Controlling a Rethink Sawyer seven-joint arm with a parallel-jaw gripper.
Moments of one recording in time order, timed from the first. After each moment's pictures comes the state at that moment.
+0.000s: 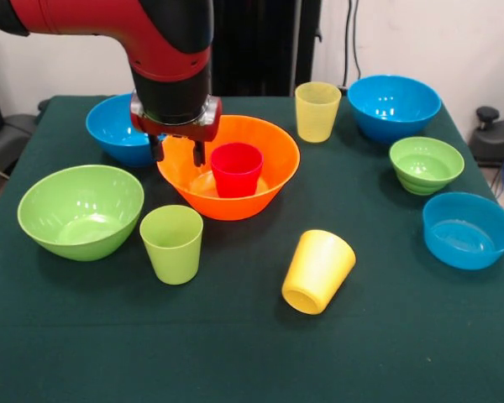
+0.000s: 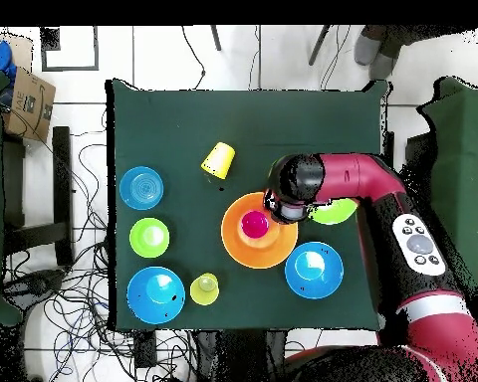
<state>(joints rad) -0.66 -0.52 0.46 1.45 -0.59 1.07 1.93</state>
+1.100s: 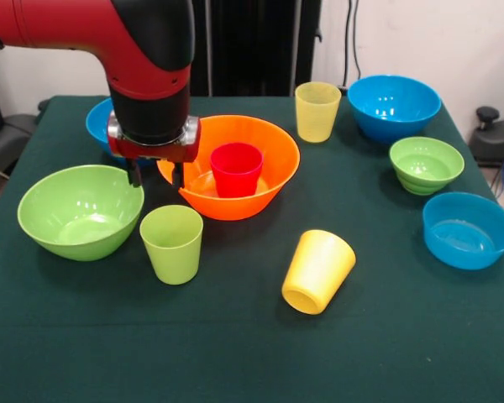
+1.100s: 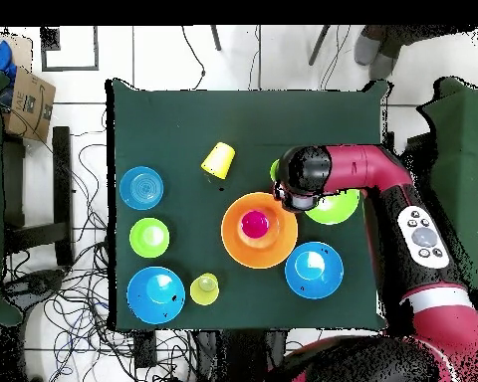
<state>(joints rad) -0.68 -0.47 0.50 1.37 -0.68 1.05 1.84</state>
